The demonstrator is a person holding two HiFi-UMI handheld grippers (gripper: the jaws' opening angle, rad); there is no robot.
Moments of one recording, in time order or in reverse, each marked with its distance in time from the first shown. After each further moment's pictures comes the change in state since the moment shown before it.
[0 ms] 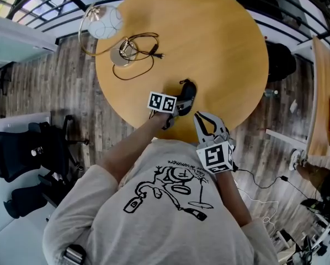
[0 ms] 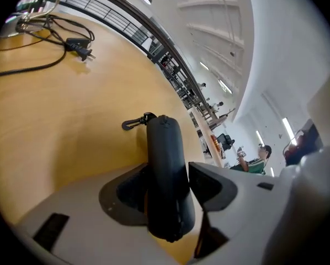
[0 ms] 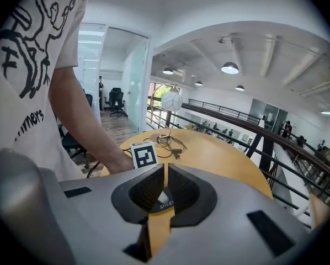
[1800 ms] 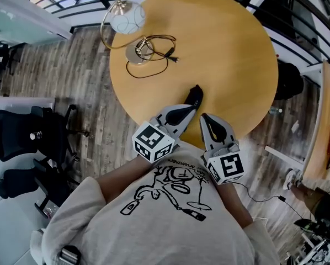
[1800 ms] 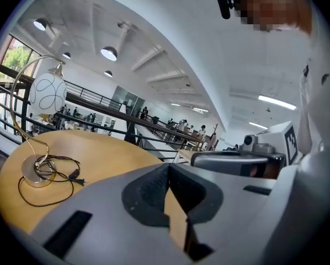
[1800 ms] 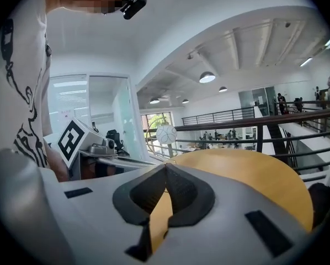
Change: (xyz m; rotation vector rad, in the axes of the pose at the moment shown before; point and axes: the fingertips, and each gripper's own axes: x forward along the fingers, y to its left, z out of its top) left arm -0.185 -0.199 0.082 0.497 -0.550 0.090; right arm -0.023 -0.012 0.082 0.320 -0.292 0.081
